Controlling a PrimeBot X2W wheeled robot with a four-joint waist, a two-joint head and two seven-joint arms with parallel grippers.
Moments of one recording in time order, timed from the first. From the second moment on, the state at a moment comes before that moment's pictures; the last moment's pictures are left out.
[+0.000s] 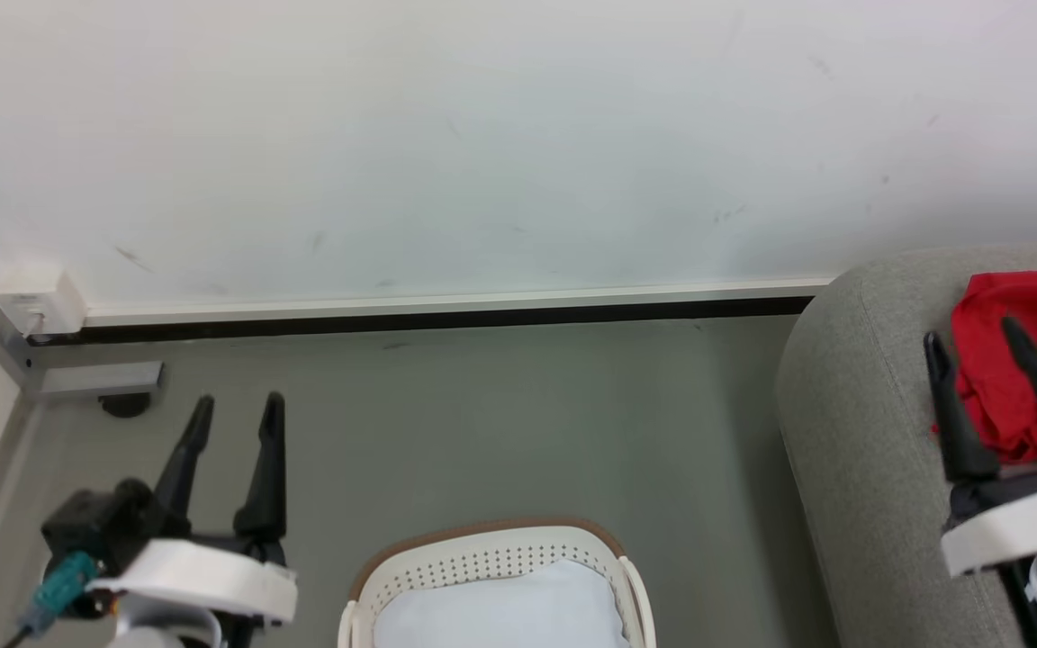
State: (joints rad) left arm -0.19 0.28 -0.20 0.14 -0.49 0.02 -0.26; right arm -0.28 -0.29 0.10 0.14 0.33 0.13 -0.12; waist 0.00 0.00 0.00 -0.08
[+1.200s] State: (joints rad) left arm -0.07 0.08 0.01 0.21 -0.20 -0.13 -0.26; right arm -0.06 -0.05 0.07 0.15 0.22 0.13 -0.26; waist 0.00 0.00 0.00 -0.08
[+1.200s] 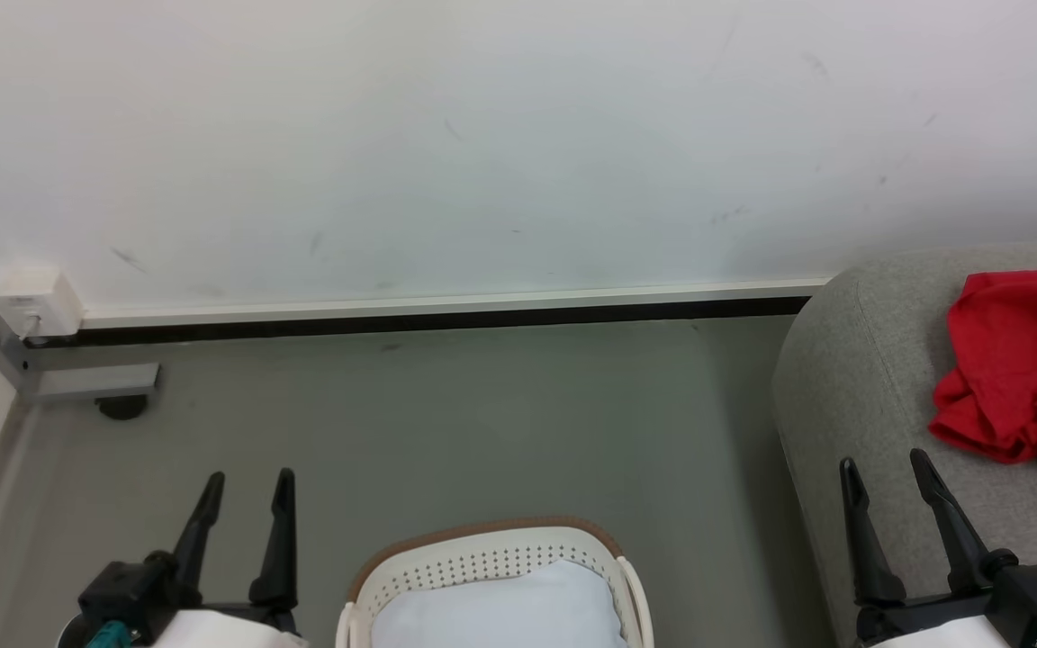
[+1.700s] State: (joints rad) left arm -0.05 0.07 0.02 0.27 -0.33 -0.13 -0.22; right arm -0.04 -0.05 0.07 0.20 0.36 0.13 -0.23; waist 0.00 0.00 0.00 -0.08
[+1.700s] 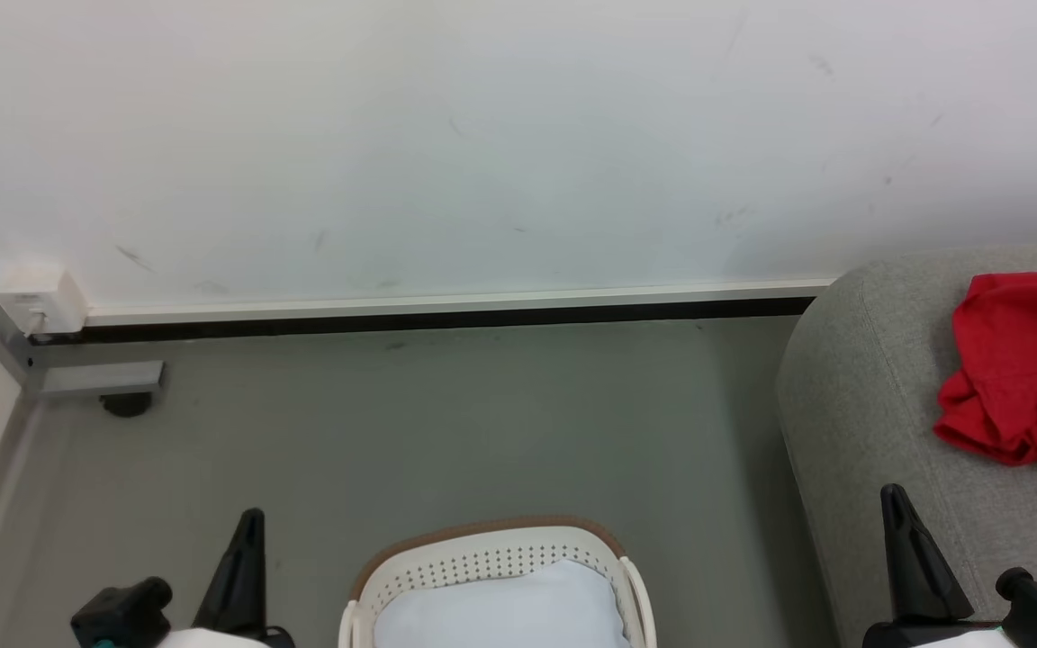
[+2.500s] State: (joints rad) left arm -0.06 0.06 0.04 0.26 -0.72 -0.13 -0.12; right arm -0.04 -0.07 0.04 0.21 0.76 0.13 -0.15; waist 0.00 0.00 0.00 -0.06
